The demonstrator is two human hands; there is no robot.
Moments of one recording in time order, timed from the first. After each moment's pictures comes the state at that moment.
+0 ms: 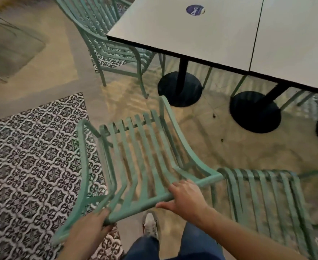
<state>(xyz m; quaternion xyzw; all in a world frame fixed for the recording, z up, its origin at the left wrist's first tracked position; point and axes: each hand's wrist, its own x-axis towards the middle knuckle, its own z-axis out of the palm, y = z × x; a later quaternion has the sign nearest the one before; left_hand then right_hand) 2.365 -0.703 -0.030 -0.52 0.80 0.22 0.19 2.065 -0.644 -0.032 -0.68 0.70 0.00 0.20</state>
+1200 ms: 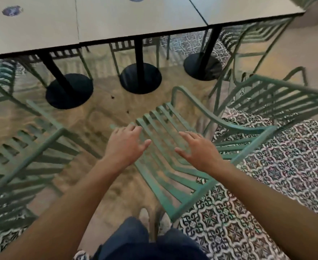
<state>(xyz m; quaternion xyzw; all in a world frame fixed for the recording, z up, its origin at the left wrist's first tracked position) 2.002 -0.403 0.055 -0.15 0.98 0.10 0.05 1.899 -0.179 0.029 -0.36 0.92 -0.09 0.13</state>
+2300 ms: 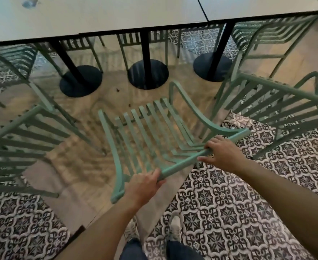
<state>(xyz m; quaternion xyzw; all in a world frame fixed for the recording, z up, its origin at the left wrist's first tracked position) 2.015 -0.164 -0.056 -0.10 0.99 0.11 0.05 1.781 0.026 -0.017 -0.46 0.87 0.00 0.16</state>
